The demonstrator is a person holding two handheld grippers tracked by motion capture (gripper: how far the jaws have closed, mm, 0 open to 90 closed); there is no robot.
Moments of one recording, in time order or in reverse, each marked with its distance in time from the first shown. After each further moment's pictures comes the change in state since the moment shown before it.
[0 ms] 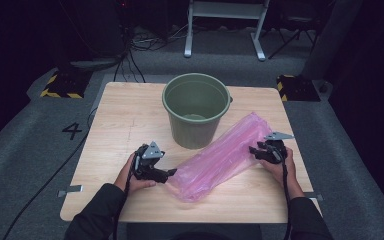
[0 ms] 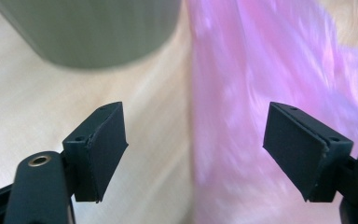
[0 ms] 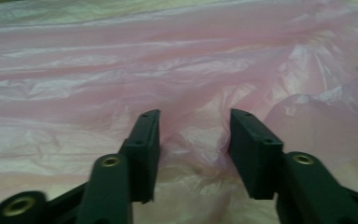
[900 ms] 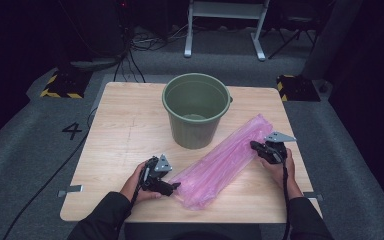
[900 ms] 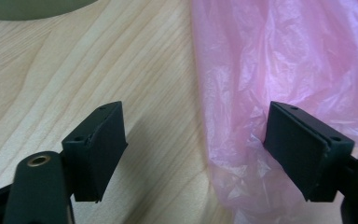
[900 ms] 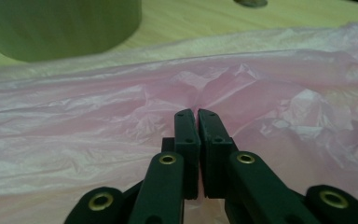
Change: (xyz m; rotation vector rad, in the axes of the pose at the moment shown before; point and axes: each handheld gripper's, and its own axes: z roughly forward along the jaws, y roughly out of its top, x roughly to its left) left arm -0.019 -0.017 0.027 0.112 -0.011 0.048; right arm 0.012 0.006 -0.014 -0.121 0.021 -0.053
